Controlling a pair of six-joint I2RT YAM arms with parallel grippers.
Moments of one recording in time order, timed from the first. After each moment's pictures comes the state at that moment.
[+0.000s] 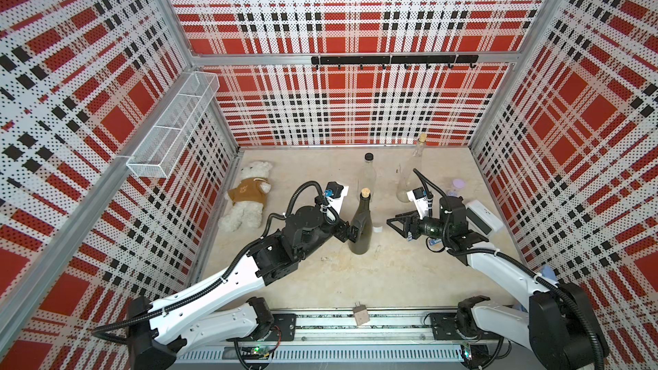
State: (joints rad) left arm -0.96 0.99 0.87 -0.10 -0.22 -0.19; right arm 0.28 1.16 0.53 0.13 -0.74 0.30
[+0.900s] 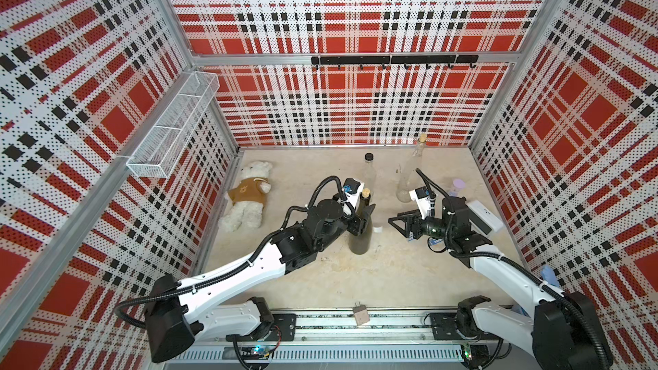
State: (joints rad) left arm -0.96 1.17 0.92 -0.01 -0.26 -0.15; right arm 0.27 1.11 0.53 0.11 -0.71 0.28
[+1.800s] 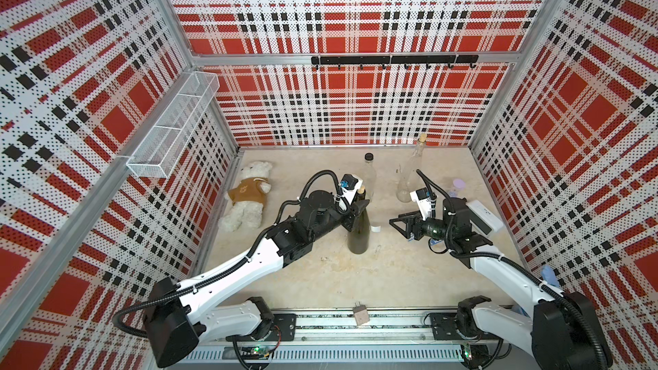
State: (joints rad) left arm -0.82 1.16 0.93 -0.02 0.03 -0.07; right arm 0.26 1.11 0.51 0.10 -0.73 0.26
